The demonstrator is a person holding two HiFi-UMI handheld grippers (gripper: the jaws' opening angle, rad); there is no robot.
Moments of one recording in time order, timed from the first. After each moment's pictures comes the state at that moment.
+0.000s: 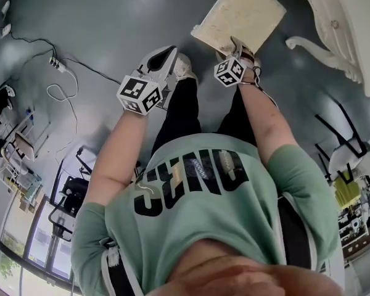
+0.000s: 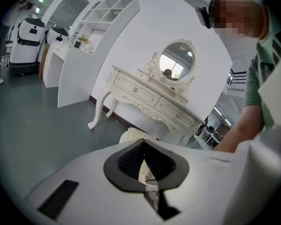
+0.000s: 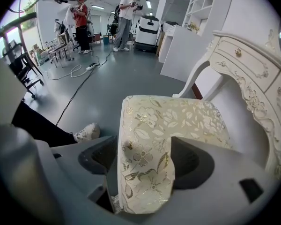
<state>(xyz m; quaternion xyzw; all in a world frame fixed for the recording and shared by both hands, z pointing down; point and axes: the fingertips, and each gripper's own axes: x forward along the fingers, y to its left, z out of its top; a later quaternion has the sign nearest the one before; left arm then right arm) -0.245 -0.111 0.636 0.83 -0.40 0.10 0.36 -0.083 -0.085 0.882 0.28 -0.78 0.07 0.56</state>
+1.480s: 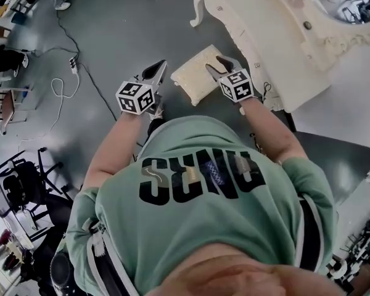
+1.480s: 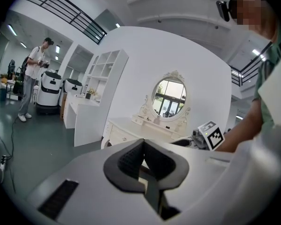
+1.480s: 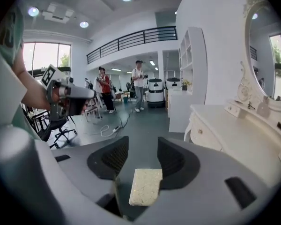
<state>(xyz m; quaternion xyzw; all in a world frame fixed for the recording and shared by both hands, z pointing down) -0.130 -0.009 0.299 0.79 -0.57 0.00 0.21 0.006 -0.093 0.374 0.19 -0.94 0.08 0.26</state>
